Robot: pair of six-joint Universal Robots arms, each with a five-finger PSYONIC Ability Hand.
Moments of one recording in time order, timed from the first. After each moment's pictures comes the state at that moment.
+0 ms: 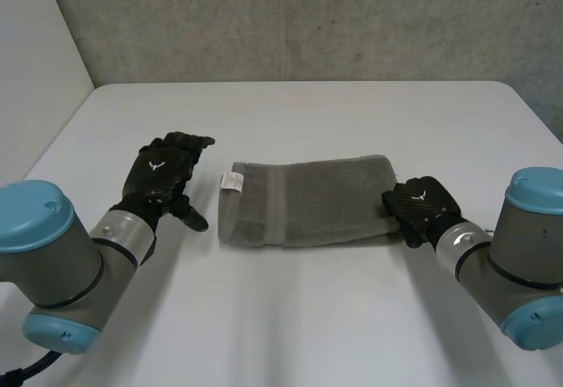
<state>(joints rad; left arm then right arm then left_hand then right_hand) 4.37 -1.96 -1.84 3.72 -1.41 3.20 1.85 -1.03 1.70 -0.31 1.33 2.62 0.25 0.25 0.25 0.27 0.22 1.25 1.30 1.30 1.30 1.13</state>
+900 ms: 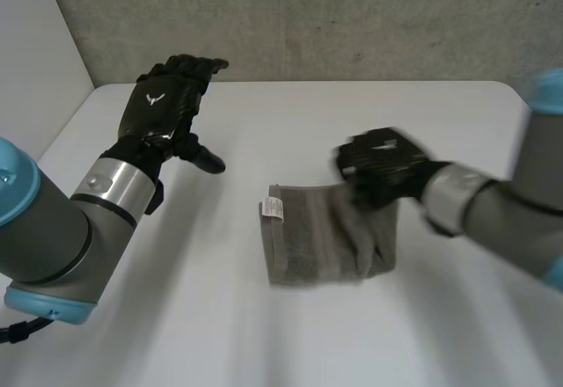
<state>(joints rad) 4.29 -1.80 -1.72 3.68 -1.42 3.10 1.98 -1.15 1.39 0.11 1.09 2.81 0.25 0.25 0.25 0.27 0.22 1.30 1.33 1.34 1.34 1.17</state>
